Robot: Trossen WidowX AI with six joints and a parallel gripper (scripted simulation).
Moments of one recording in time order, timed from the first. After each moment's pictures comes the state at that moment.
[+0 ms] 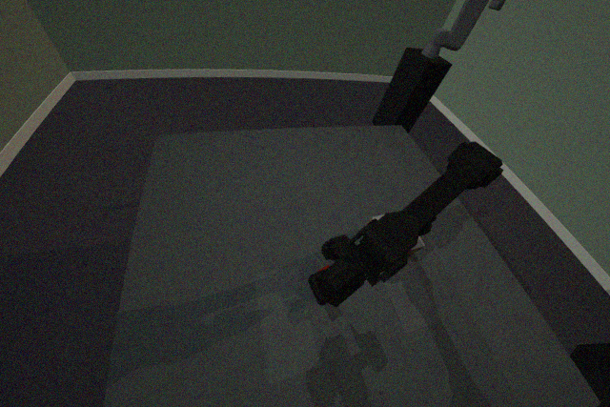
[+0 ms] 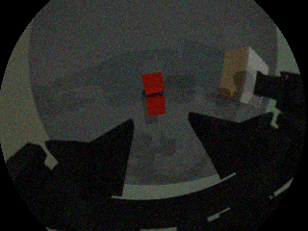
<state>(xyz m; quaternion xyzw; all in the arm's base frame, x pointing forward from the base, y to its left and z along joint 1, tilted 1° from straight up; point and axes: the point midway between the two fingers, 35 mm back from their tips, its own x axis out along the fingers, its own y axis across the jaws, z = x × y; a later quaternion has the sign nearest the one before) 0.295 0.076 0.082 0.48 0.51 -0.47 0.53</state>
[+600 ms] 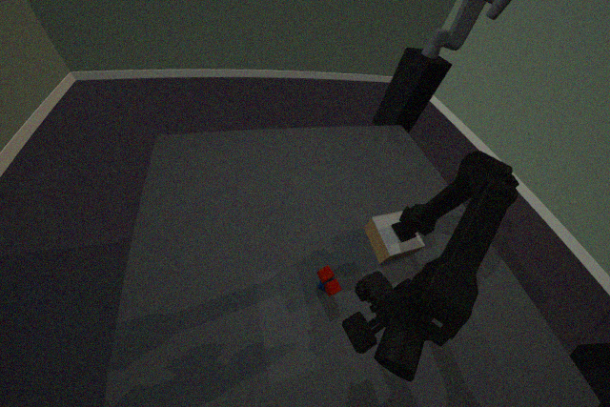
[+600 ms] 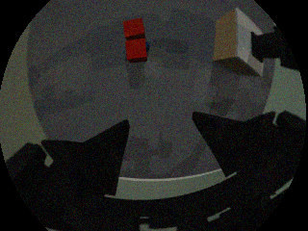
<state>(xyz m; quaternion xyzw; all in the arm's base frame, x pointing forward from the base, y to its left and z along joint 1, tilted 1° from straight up) 0.260 0.176 0.085 0.48 0.52 -0.46 0.54</state>
